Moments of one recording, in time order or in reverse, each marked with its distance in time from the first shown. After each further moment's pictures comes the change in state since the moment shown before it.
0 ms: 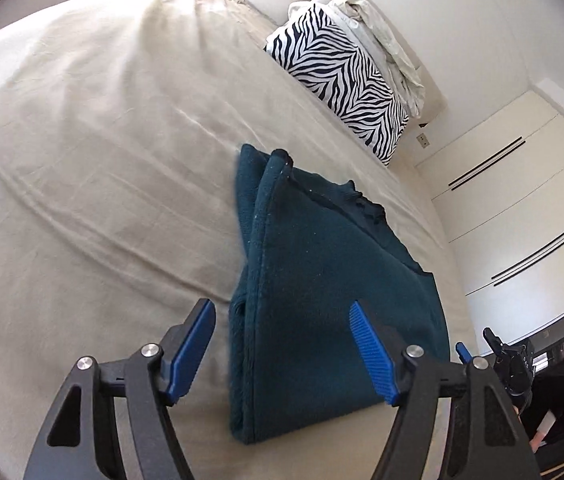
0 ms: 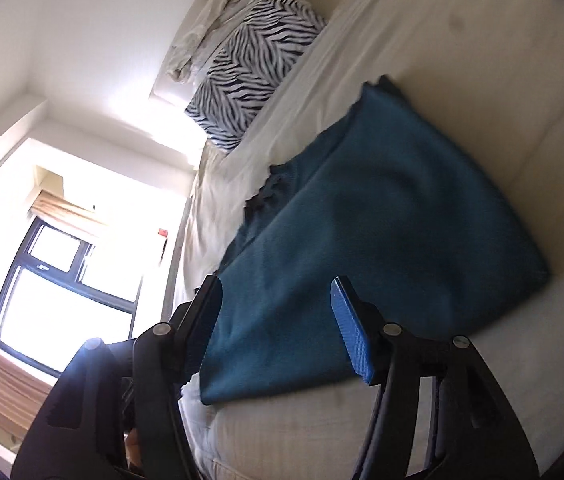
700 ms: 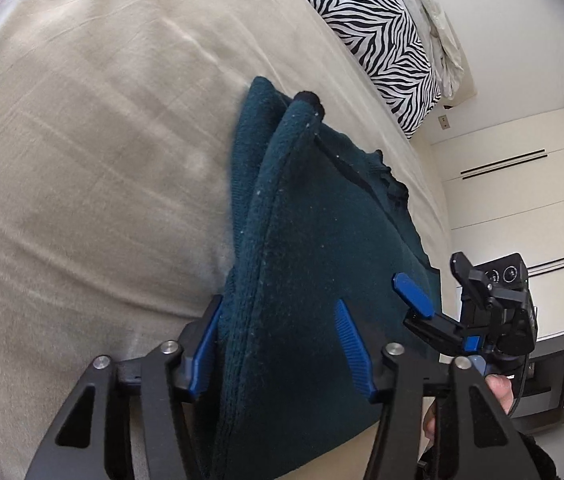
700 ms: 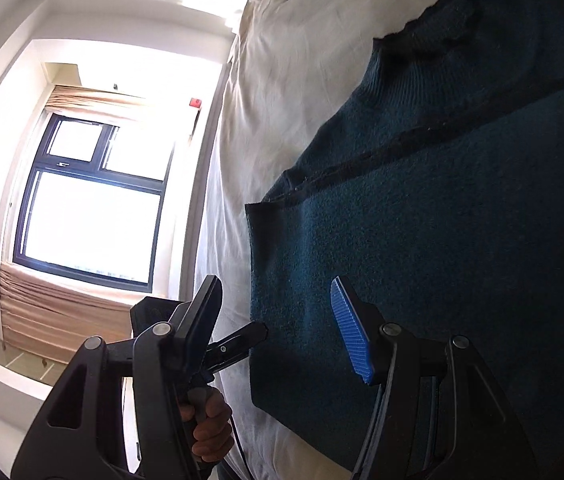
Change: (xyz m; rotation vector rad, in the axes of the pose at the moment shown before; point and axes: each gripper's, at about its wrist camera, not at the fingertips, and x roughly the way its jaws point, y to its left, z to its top) left arm 0.061 0.011 0.017 -0.150 0.195 -0.018; right arm 0.236 0.085 -0.022 -0.046 0.506 0.068
